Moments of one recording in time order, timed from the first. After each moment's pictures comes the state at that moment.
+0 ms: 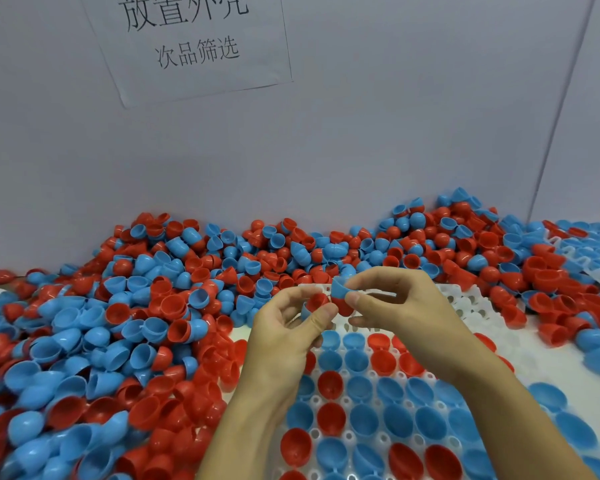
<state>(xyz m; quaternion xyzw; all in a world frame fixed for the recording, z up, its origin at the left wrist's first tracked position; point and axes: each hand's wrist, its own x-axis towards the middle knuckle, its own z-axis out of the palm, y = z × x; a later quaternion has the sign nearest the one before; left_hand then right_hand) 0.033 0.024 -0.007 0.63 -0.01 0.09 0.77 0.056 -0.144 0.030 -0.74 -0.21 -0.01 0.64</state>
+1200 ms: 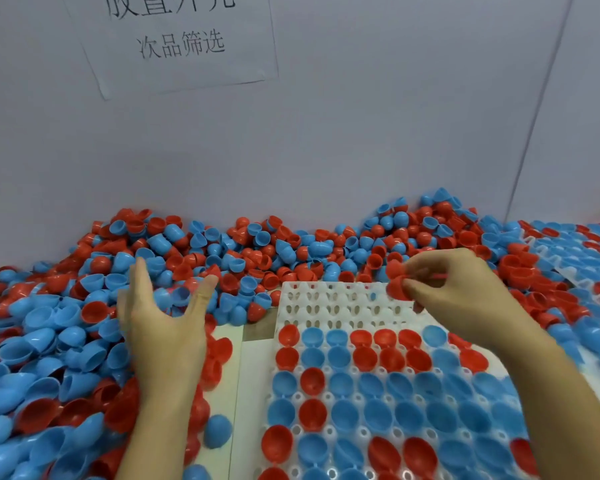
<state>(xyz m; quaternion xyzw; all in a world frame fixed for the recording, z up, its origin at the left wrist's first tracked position) 0.026 0.088 0.005 0.77 0.23 0.36 0.47 0.061 -0.202 0.054 -0.91 -0.08 -0.10 0.39</state>
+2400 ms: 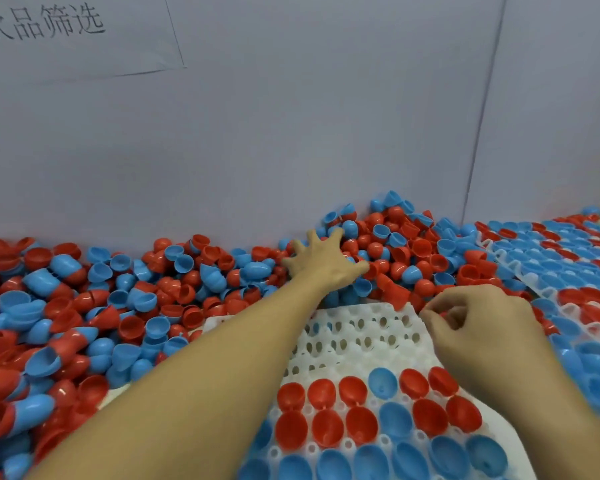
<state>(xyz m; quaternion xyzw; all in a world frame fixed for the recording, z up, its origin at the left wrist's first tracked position) 0.256 -0.130 0.005 0.99 -0.04 0.01 0.16 0.085 -0.268 0.025 -0.94 0.12 -0.16 0.28</state>
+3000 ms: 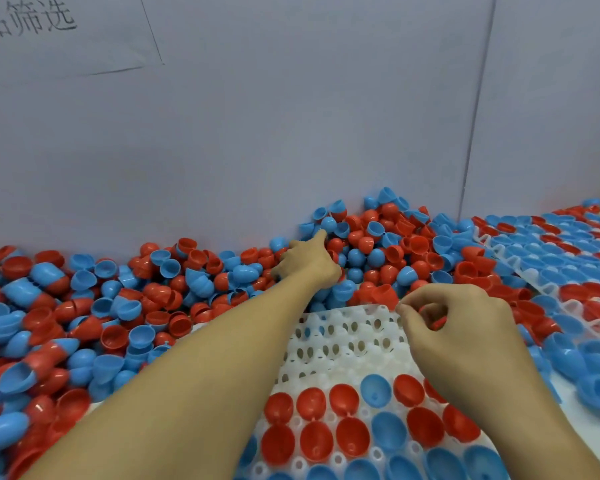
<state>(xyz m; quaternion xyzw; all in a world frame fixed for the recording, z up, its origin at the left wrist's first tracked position) 0.282 -0.130 -0.005 0.98 0.01 0.00 0.19 0.089 -0.259 0.016 -0.90 0.08 -0.20 0.37</state>
